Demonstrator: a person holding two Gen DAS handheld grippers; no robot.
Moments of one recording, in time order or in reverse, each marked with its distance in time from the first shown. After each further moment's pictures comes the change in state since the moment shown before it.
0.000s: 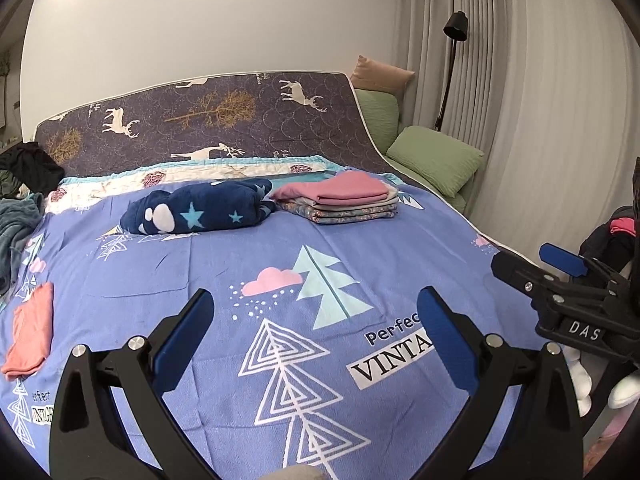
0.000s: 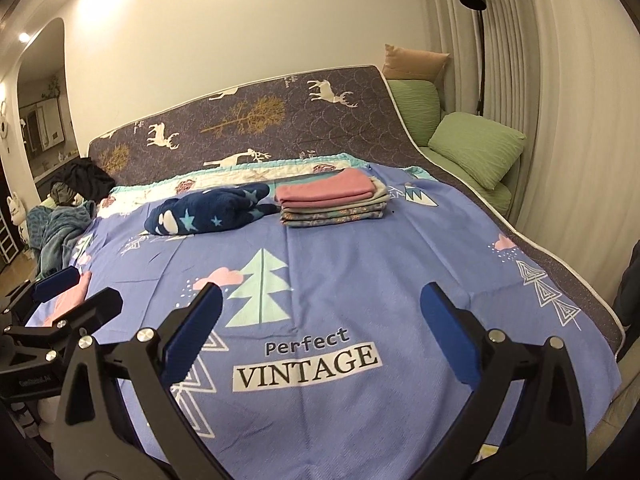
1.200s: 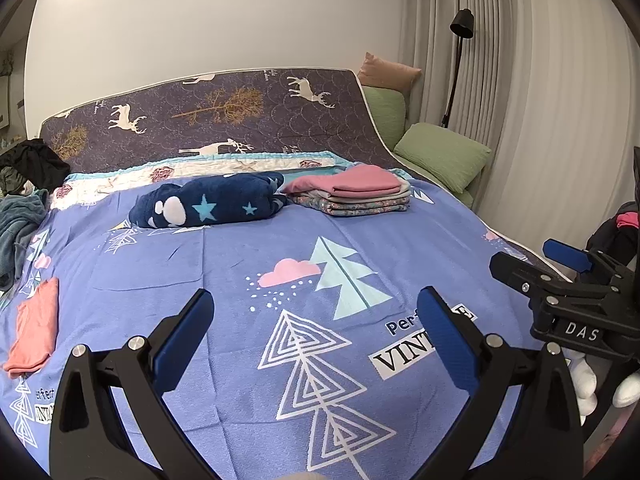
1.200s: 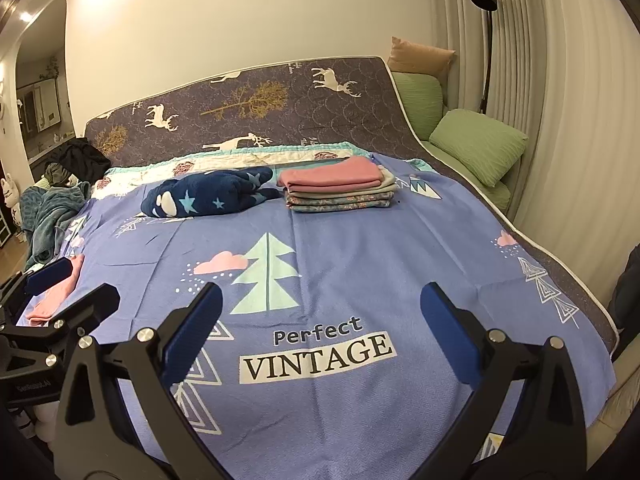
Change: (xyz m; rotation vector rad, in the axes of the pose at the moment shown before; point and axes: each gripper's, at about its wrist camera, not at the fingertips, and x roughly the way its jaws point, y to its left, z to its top) left arm 0.002 0.018 -0.011 0.000 0.007 0.018; right arm 0.013 0.024 -0.006 -0.041 0.038 -0.030
